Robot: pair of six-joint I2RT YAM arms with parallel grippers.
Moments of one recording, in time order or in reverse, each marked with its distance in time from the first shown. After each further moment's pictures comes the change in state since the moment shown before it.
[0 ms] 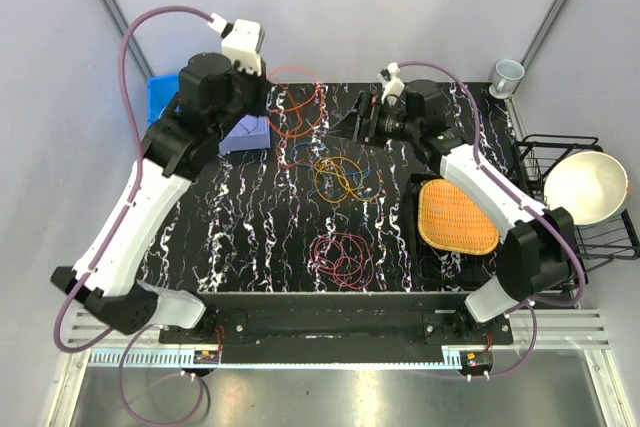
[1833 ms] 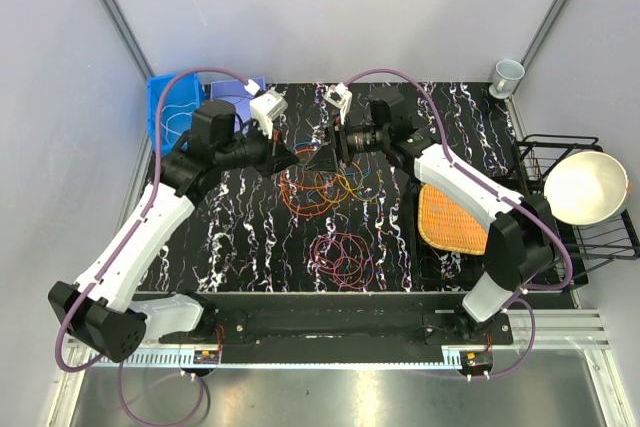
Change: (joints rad) left arm 0.099 -0.201 -0.529 0.087 0.693 0.024; right arm 0.161 0.080 0.062 0.019 -0.290 -0.392
